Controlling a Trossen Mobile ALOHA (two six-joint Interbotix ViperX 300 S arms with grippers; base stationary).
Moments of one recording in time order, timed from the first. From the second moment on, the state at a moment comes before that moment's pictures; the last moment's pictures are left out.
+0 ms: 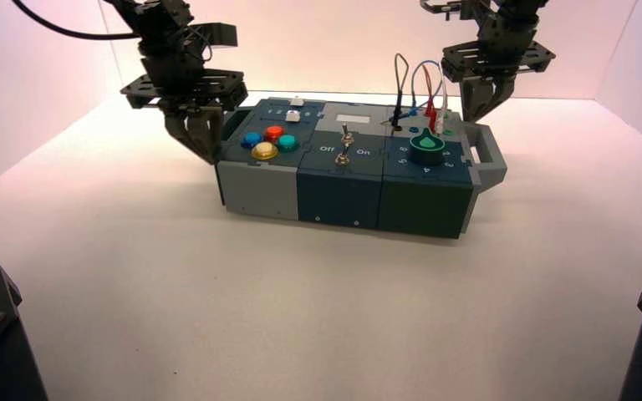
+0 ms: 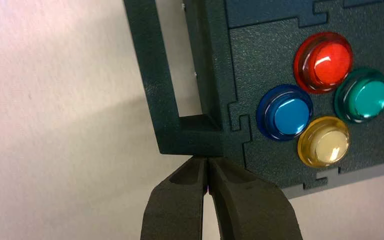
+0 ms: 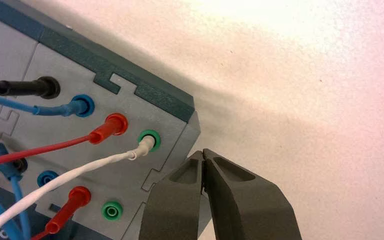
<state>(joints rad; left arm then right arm) -0.38 0.16 0.70 -0.23 0.56 0.16 0.15 0.23 0.51 0.03 0.61 -0.19</state>
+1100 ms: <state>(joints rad) -0.35 0.38 0.35 -0.21 0.52 0.18 0.15 0.08 0.74 0.09 0.60 -0.18</state>
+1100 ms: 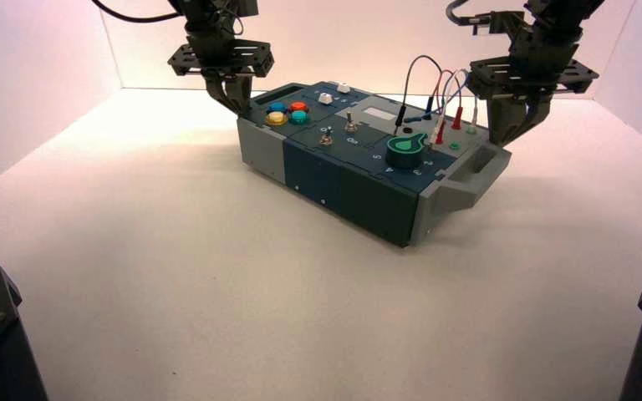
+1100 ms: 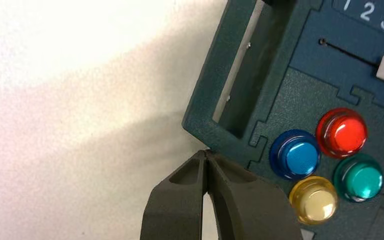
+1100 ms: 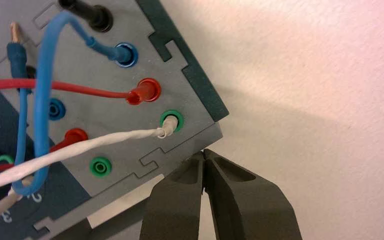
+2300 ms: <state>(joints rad) -0.35 0.49 0.17 -0.21 0.51 0.21 0.34 -0.06 0.95 0.20 0.54 -0.09</state>
